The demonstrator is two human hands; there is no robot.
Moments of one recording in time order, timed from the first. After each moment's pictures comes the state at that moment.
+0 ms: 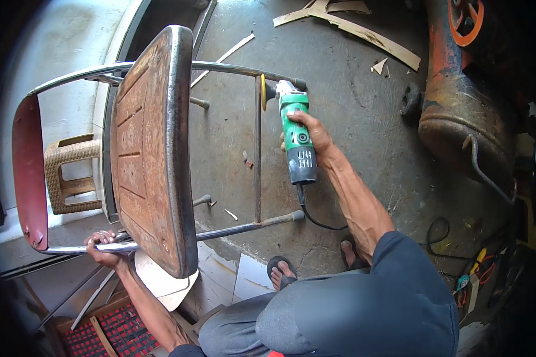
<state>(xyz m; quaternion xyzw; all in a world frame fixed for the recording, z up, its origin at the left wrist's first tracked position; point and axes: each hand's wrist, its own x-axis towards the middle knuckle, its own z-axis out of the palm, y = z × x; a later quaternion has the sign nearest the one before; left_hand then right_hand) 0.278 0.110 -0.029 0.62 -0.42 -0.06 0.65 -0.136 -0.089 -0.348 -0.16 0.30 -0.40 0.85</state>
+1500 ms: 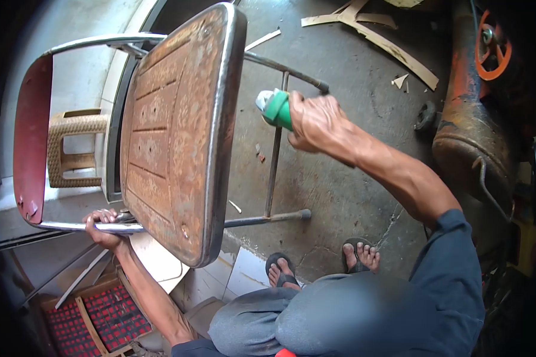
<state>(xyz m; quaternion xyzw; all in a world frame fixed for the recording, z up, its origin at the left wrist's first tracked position) 0.285 0.113 -0.032 0.60 -0.43 -0.08 0.68 -0.135 -0.134 -0.225 -0.86 0.41 -0.08 0.29</state>
